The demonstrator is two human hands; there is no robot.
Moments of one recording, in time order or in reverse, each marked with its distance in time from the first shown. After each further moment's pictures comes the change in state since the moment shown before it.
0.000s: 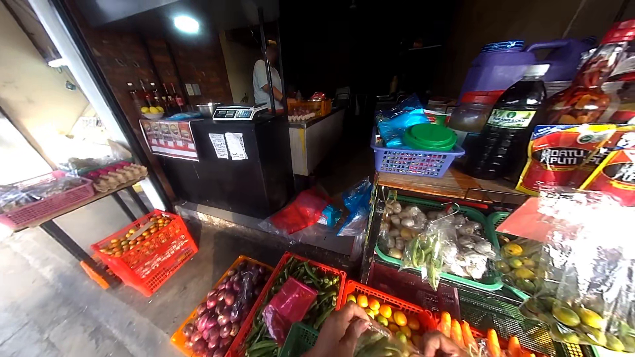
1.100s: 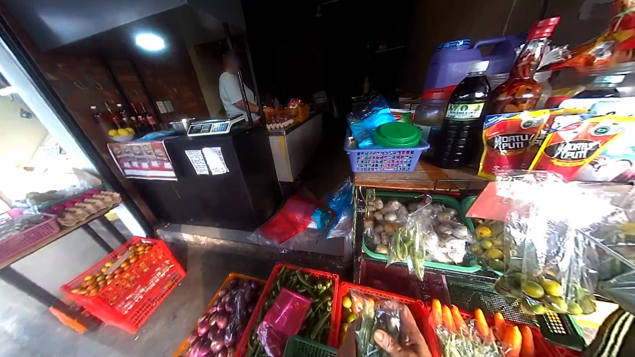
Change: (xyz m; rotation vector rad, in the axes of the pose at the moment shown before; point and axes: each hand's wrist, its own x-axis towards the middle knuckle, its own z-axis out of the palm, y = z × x) left_hand -0.027 -0.016 0.051 -0.077 0.024 -0.460; right_hand 0.019 -0.002 0.061 0.221 0.241 0.101
